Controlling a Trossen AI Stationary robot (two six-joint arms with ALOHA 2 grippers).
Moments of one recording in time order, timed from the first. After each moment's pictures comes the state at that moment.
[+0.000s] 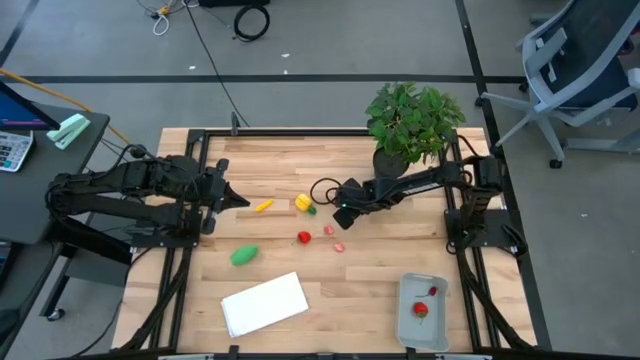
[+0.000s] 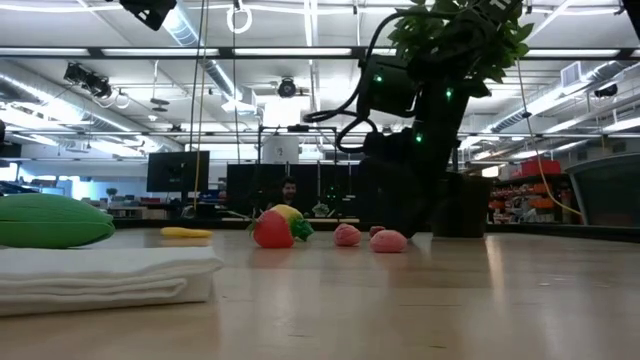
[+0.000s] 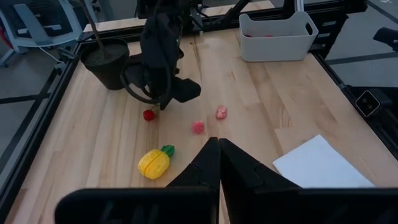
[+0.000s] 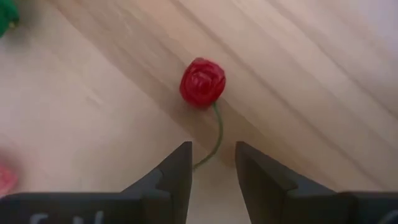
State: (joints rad) left arm 0.01 0.71 0.89 -0.65 0.05 0.12; right arm -0.11 1.84 1.03 -0.45 0.27 0.71
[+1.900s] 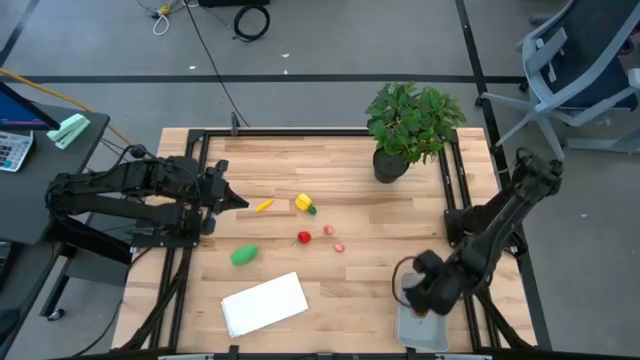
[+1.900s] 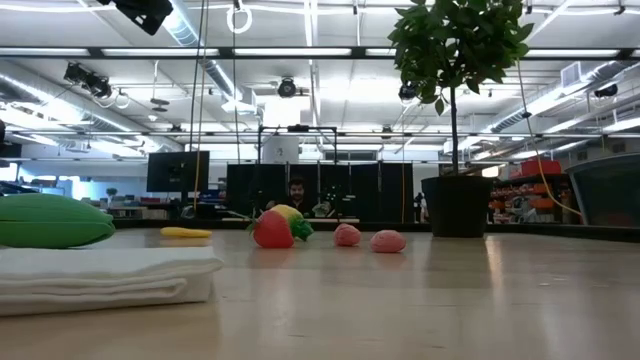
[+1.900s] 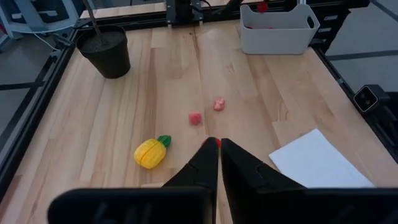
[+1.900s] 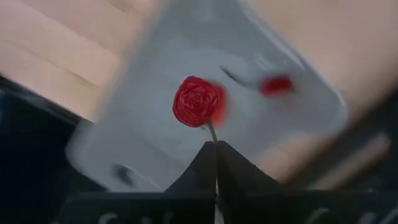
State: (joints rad) left arm 0.01 0.71 0.89 -0.68 0.05 0.09; right arm 0.83 1.41 1.09 -1.04 -0.11 1.91
